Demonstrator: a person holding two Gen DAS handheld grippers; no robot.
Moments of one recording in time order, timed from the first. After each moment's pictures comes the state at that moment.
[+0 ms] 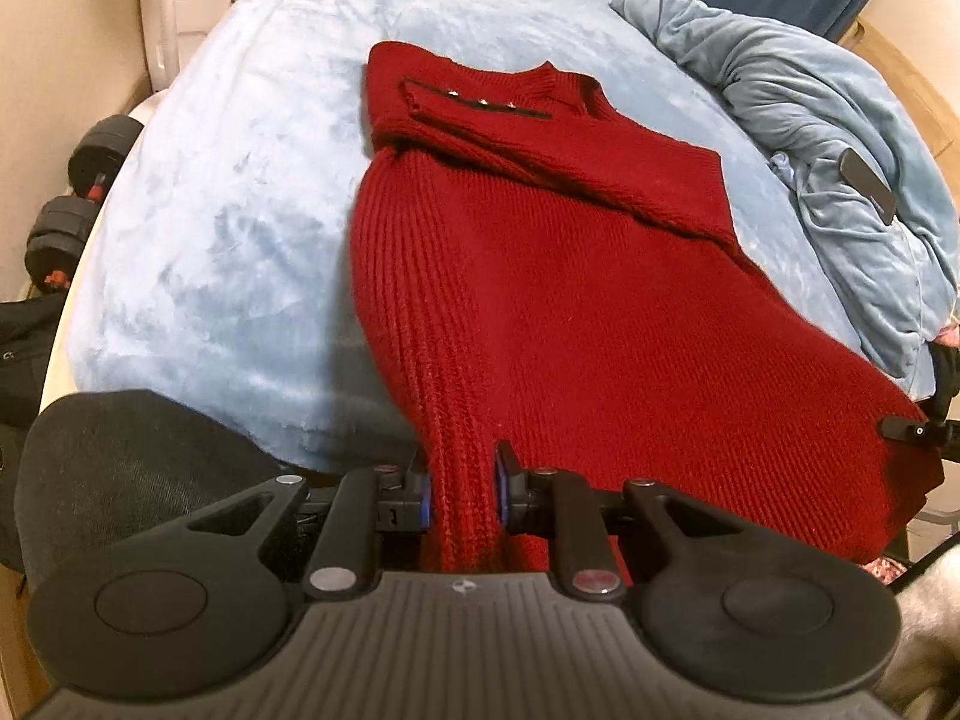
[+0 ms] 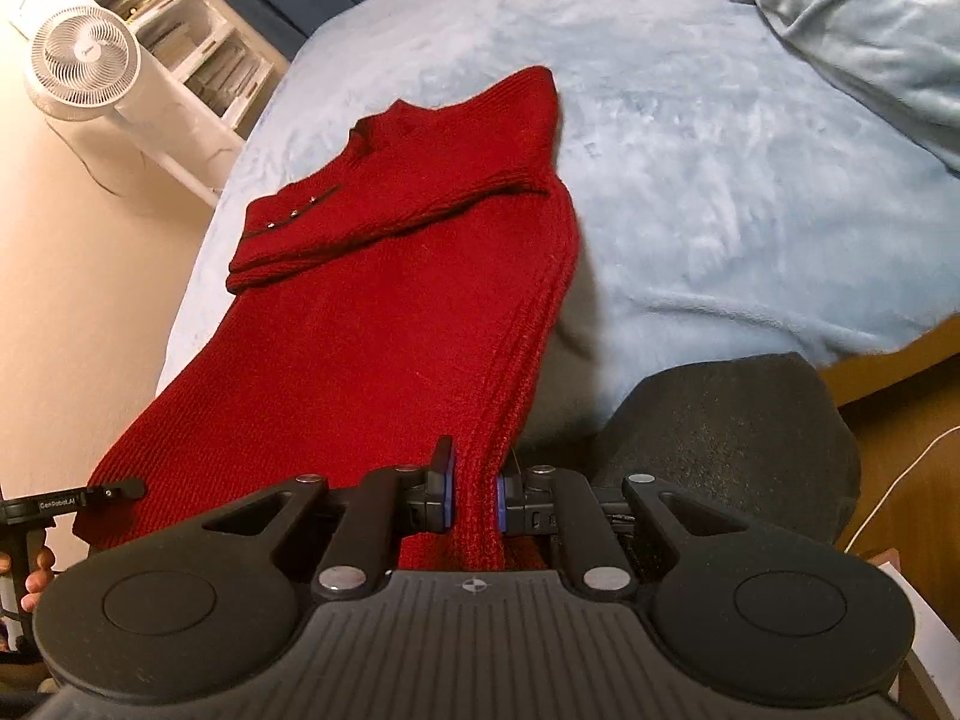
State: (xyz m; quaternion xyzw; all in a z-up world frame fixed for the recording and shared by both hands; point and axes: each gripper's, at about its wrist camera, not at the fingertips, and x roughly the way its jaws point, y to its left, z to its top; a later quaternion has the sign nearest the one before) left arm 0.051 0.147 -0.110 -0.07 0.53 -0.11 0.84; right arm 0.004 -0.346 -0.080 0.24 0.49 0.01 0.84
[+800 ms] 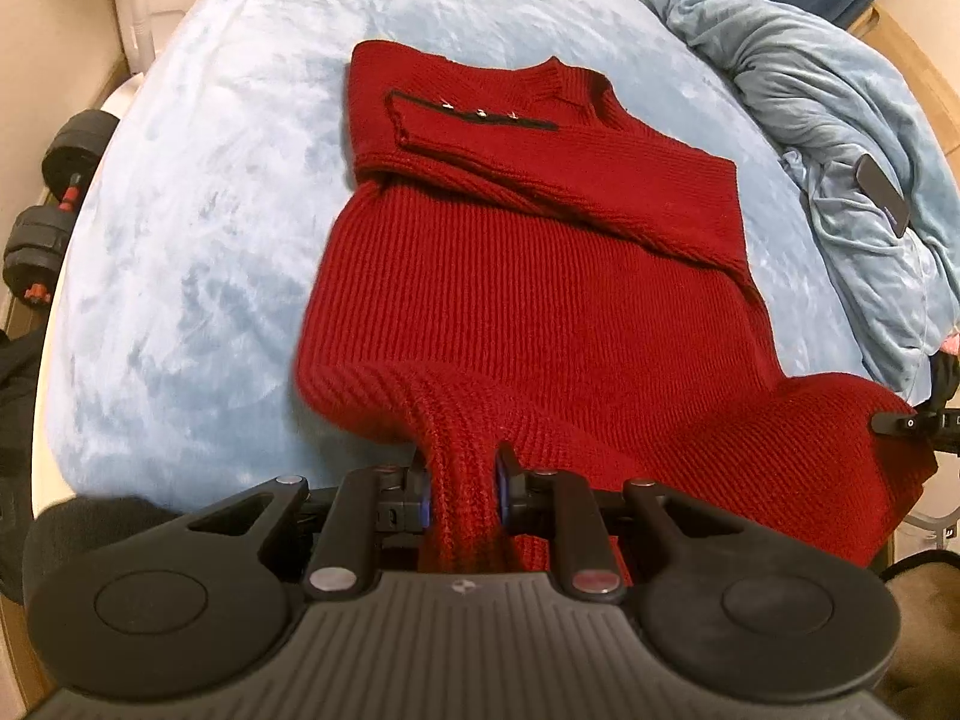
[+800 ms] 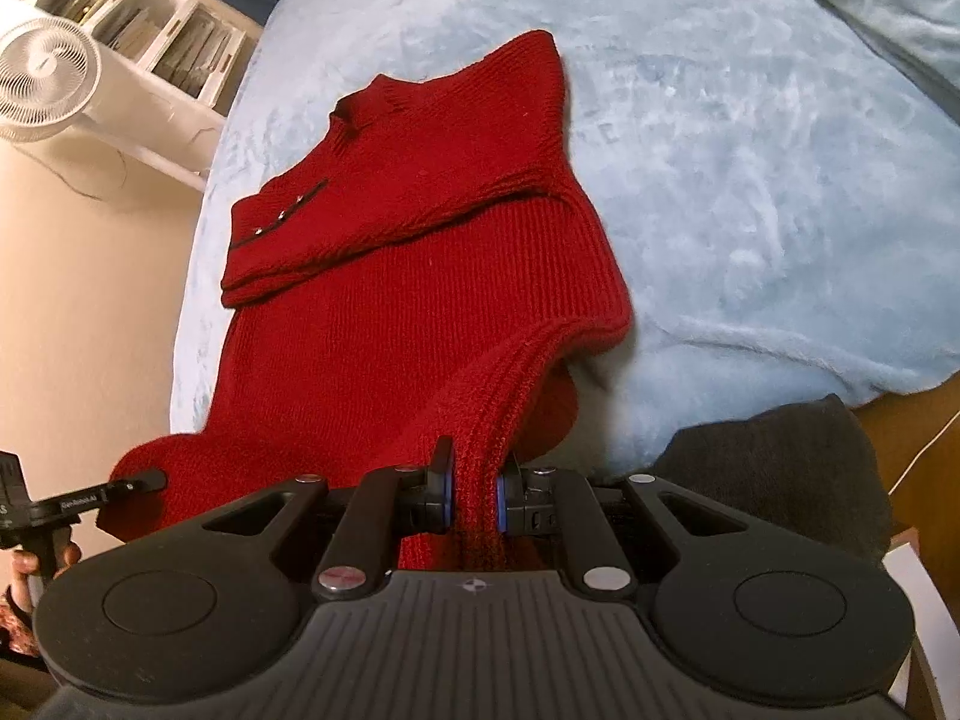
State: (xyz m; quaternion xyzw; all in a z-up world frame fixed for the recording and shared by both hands) left arm 0.145 0.139 -0.104 -0.07 0.57 -0.12 0.81; right arm 0.086 -0.375 -0.078 0.29 0.55 0.02 0.78
